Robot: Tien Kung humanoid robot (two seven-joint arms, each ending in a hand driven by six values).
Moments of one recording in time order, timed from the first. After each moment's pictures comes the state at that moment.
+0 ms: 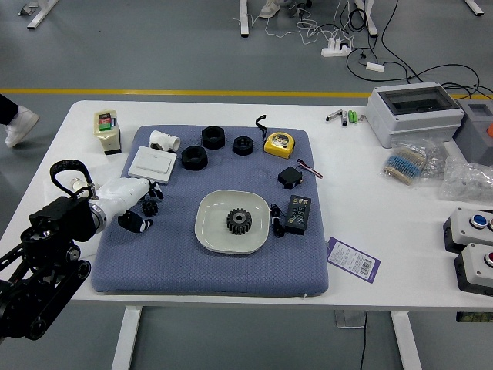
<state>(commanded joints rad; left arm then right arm) -0.44 0.26 -1.12 -1.19 2.27 -0.25 0.16 -0.01 -0.22 0.10 0.26 0.39 -0.22 0.12</state>
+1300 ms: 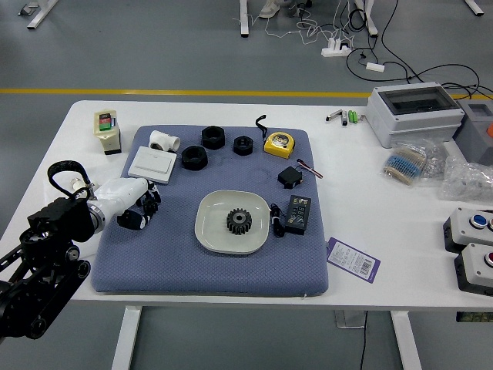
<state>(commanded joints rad) -0.44 0.26 -1.12 -1.18 2.25 -0.23 0.15 -0.01 -0.22 0.10 0.26 0.40 -0.22 0.12</state>
